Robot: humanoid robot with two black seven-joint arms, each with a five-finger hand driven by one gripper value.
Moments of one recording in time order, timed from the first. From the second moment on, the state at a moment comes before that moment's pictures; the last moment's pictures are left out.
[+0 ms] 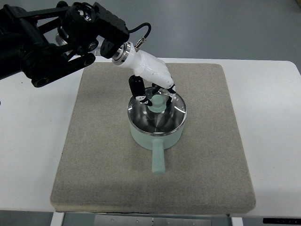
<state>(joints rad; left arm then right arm) -1.45 0.34 -0.17 -1.08 1.94 -0.57 -0.61 0.04 0.00 -0.05 0.17 0.03 -0.08 0.03</state>
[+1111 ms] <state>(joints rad) -1.48 0.34 -0.19 -1.08 1.93 -0.57 -0.61 0.04 0.00 -0.05 0.17 0.03 -0.08 0.03</state>
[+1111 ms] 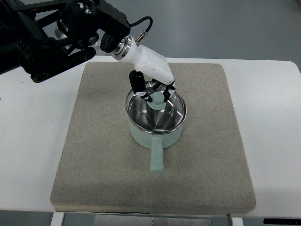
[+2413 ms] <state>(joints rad) -1.49 0.35 -0.25 -0.98 1.93 -0.57 -0.61 0.04 0.00 -0.05 0.17 0.03 -0.08 0.03</state>
